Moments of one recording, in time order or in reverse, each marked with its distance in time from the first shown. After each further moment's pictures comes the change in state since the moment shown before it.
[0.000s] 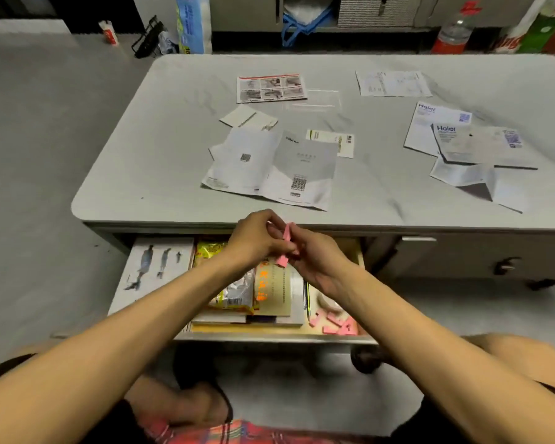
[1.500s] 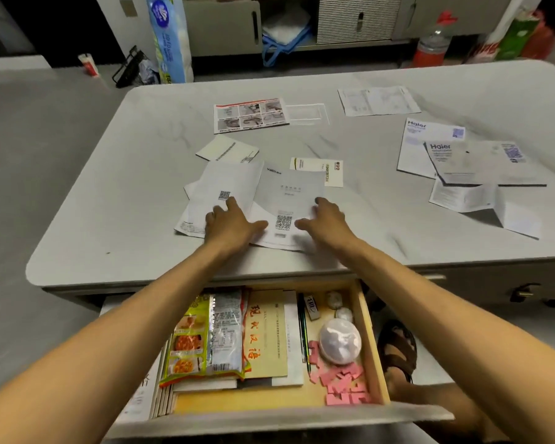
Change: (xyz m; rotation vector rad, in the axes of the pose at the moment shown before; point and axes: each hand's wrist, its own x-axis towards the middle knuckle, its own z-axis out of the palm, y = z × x) left_hand 0.151 0.005 -0.022 0.554 0.208 -0.152; right_hand 0.099 -0.115 -0.019 -1.372 0.432 -0.345
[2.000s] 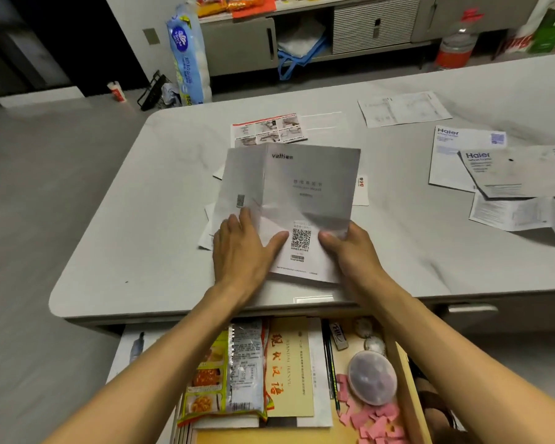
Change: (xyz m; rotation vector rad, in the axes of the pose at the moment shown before) left_hand -0.010 -0.001 -0.004 0.098 0.343 0.208; right_hand -0.006 0.006 0.015 0.805 0.011 -0.064
